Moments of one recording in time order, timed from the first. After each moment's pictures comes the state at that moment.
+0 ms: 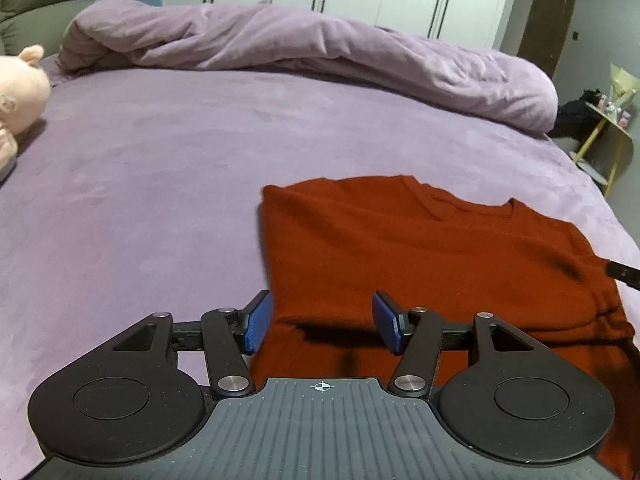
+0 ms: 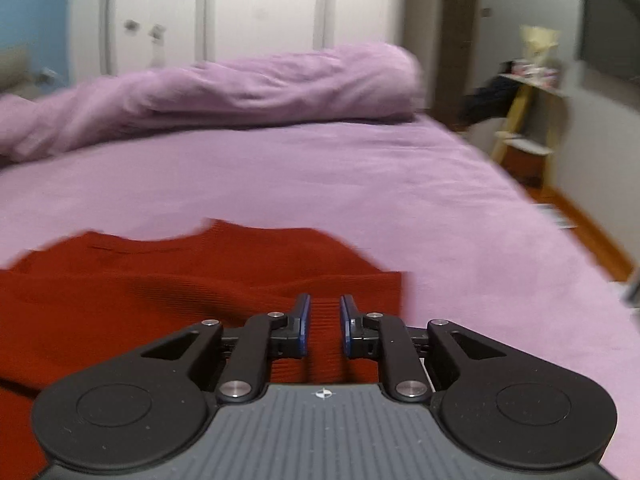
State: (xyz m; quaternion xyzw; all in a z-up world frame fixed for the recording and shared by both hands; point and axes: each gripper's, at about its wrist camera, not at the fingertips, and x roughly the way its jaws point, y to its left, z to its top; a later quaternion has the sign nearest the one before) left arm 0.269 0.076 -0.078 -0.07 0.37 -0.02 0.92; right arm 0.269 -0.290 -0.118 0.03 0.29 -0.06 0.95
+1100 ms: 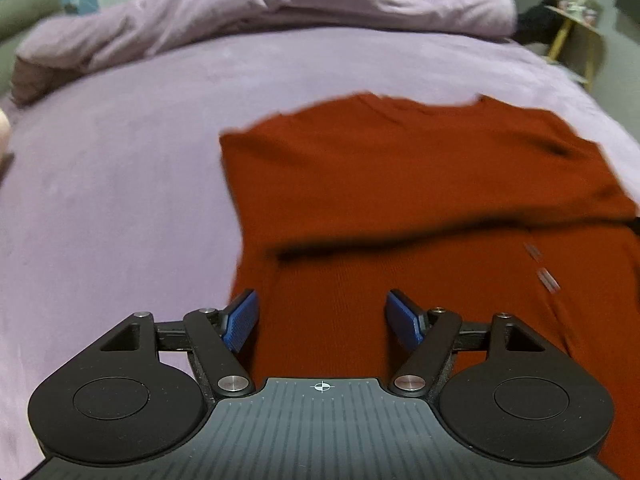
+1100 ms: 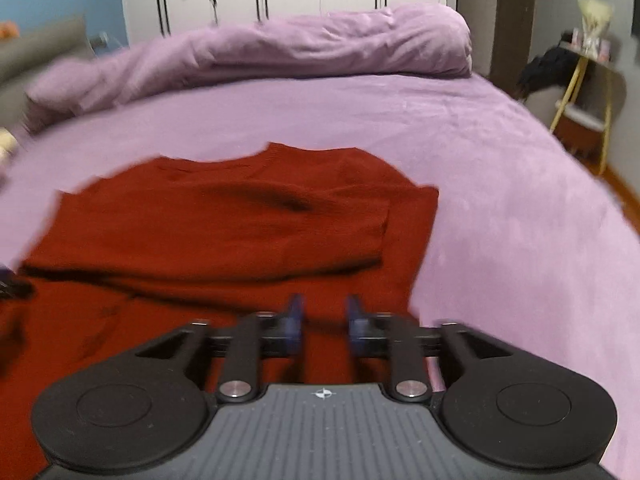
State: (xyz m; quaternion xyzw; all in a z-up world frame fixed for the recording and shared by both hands) left arm 0.232 0.065 -0.095 0.04 0.44 -0.09 0.89; right arm 0.201 -0.319 -0.128 0.04 0.36 0.02 0.93
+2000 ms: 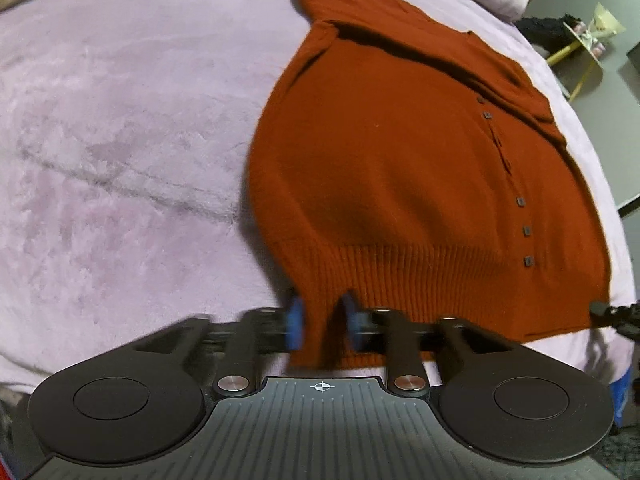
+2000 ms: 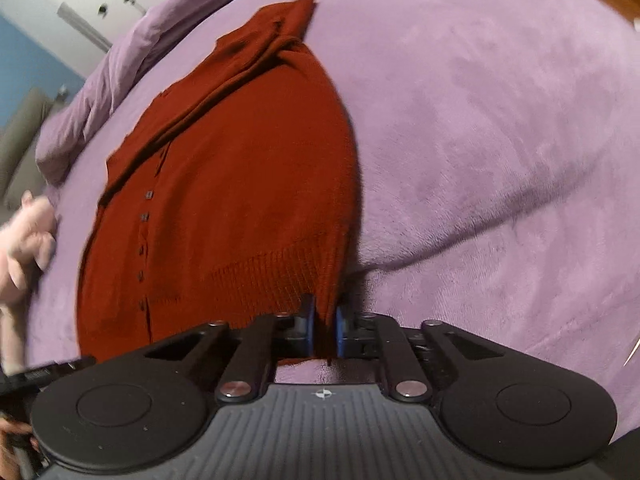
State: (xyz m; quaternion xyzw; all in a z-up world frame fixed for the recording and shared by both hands) left arm 0.081 0.153 -0.110 -0.13 0.55 -0.11 0.82; right arm -0.006 -0.372 -0.163 0.29 0.48 0.02 0.82
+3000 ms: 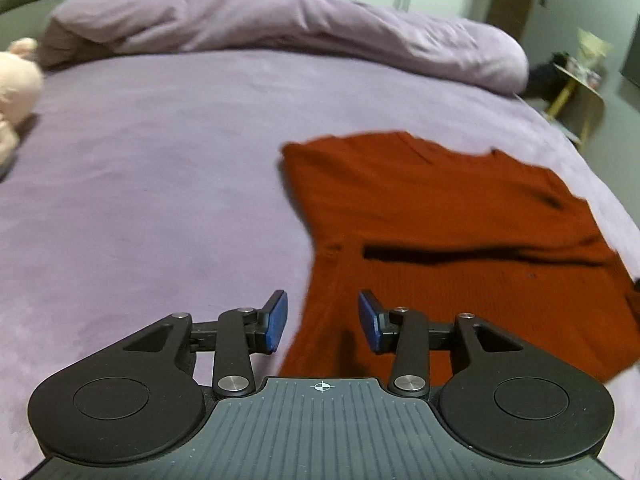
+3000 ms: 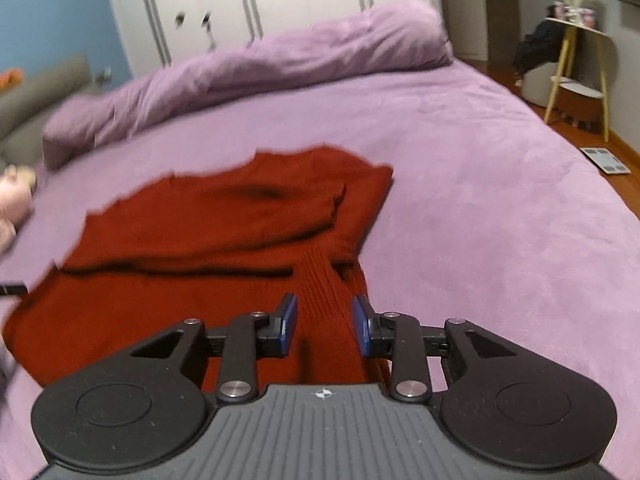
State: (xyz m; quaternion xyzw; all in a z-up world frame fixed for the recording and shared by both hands) left arm 0.219 0.134 -0.086 -0.04 0.41 -0.09 0.91; right arm 0.153 -0.360 -0.123 0.08 0.35 0.03 0.93
